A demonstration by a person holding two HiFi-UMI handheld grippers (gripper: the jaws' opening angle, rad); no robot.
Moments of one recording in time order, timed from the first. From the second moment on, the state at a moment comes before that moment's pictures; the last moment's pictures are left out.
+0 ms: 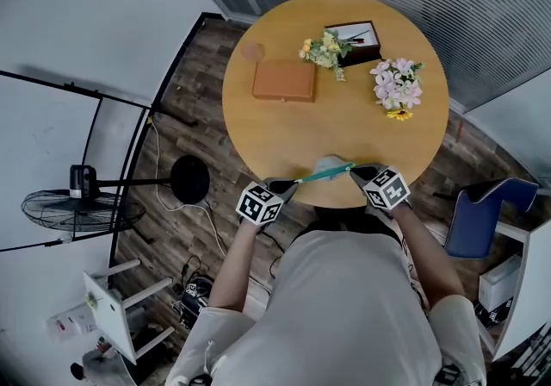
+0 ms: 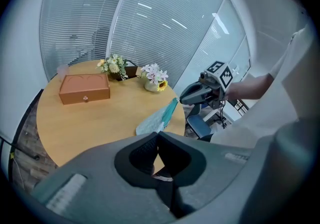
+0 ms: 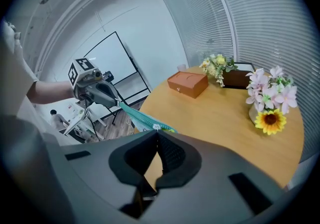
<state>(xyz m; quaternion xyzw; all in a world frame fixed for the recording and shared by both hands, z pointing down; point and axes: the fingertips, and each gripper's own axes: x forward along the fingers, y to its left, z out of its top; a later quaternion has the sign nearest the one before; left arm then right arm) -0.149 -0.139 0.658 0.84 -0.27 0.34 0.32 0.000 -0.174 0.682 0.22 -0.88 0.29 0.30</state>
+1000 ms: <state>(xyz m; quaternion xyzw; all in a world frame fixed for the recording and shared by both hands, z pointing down) -0.164 -0.171 0.654 0.84 -0.33 0.33 0.27 0.003 -0.208 0.681 0.24 -0.88 0.28 0.31</state>
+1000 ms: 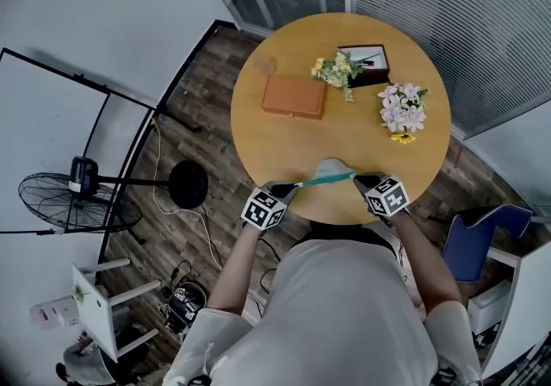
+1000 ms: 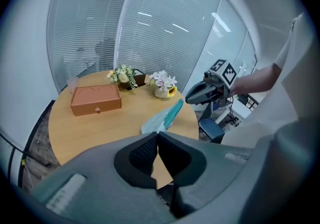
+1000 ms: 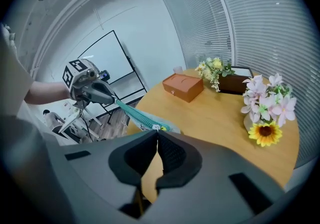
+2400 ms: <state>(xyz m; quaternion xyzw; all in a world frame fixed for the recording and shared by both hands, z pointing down) -0.164 -0.124 0.749 0.83 -0.26 0.33 0.36 0.013 -0.117 0.766 0.37 -0.78 0.35 0.37</state>
